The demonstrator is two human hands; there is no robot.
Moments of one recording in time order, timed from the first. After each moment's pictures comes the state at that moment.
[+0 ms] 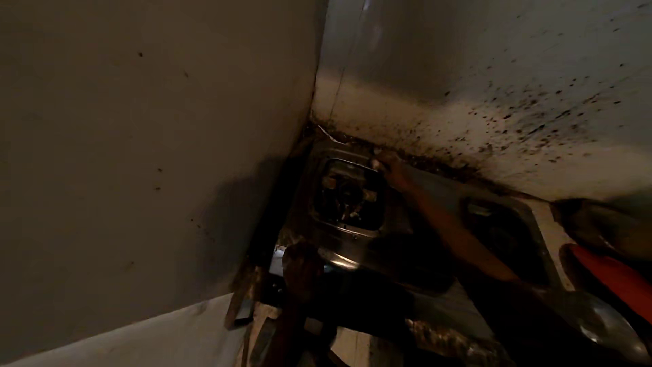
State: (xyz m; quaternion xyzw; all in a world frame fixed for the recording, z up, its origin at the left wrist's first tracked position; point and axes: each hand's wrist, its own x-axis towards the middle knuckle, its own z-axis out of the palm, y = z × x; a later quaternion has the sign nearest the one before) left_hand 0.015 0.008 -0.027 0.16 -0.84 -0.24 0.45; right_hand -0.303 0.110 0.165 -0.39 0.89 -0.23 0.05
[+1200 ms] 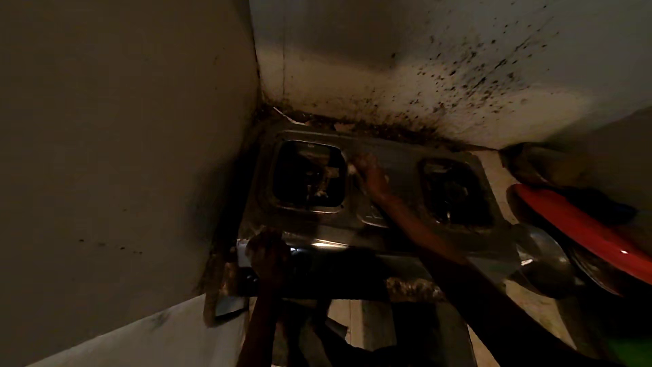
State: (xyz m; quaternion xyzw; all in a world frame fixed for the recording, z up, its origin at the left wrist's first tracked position) left_hand 0.017 -0.004 -0.037 0.16 -0.86 -0.20 0.44; right_hand -0.249 0.196 0.124 -0.31 0.92 -0.22 0.03
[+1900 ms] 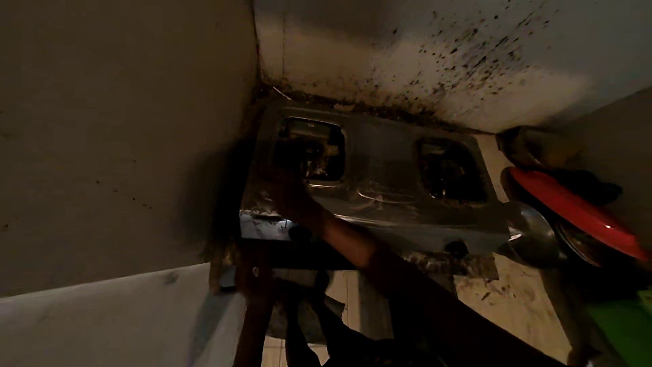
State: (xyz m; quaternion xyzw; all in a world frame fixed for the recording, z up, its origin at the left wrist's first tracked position) left_hand 0.118 0.010 0.016 0.22 -0.77 -0.46 0.38; right_hand -0.092 0.063 0.095 -0.48 0.85 -0.17 0.12
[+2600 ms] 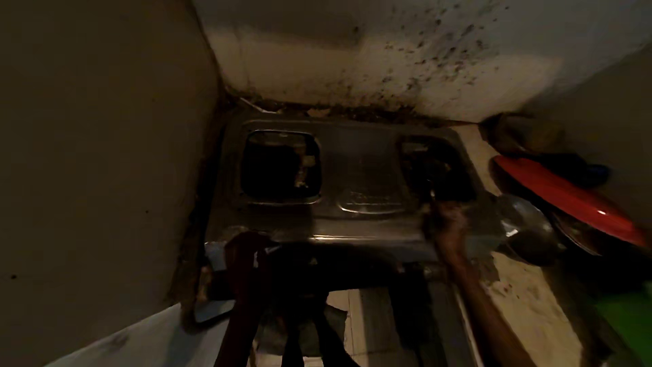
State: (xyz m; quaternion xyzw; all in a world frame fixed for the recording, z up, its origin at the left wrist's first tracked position) left_hand 0.044 -0.006 0.031 0.09 -0.87 -0.35 0.34; right_hand -0.136 0.432 0.087 -0.04 0.97 -0.18 -0.13
